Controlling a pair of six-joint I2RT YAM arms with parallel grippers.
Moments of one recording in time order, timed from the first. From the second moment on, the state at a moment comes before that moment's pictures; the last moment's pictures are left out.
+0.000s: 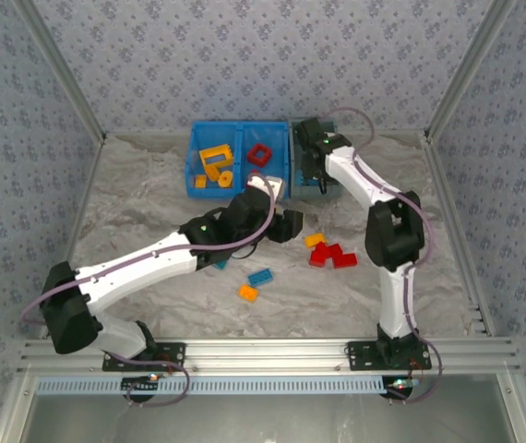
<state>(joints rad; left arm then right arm) -1.02 1.43 1.22 -0.29 -0.20 -0.57 0.40 2.13 1.91 -0.91 0.36 0.46</state>
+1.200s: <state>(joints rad) -1.02 1.36 1.10 -0.45 -0.23 -0.63 0.47 1.74 1.84 -0.91 0.44 0.39</state>
